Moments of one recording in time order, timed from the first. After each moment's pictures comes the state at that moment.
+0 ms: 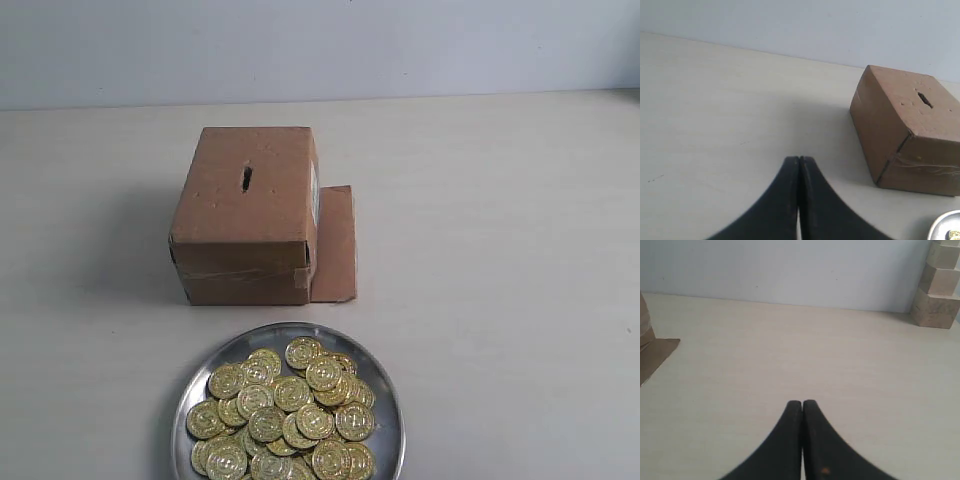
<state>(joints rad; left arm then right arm) -0.12 0.00 0.00 -0.06 0.34 -0.14 -0.04 0.01 0.00 -0.13 0.35 0.04</state>
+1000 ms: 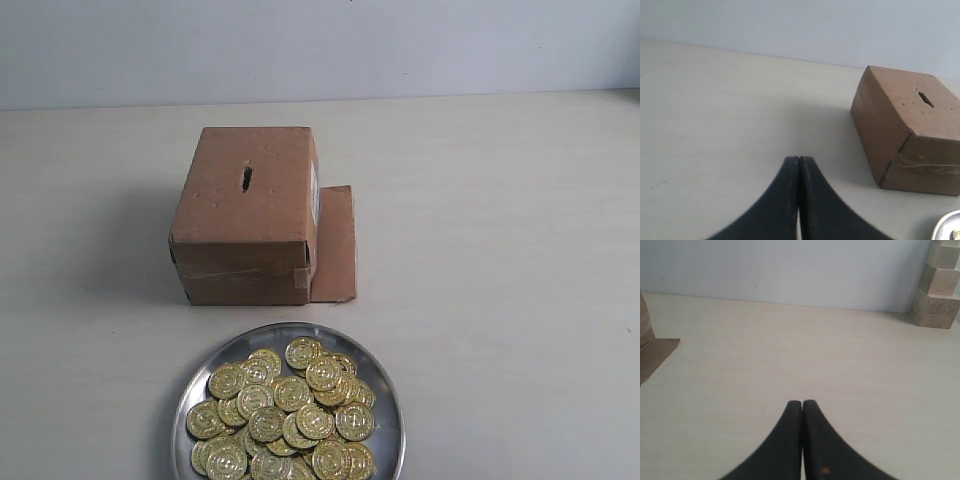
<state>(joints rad) -0.12 0.00 0.00 -0.06 0.34 -0.11 -0.04 0.01 0.00 -0.13 0.35 0.04</state>
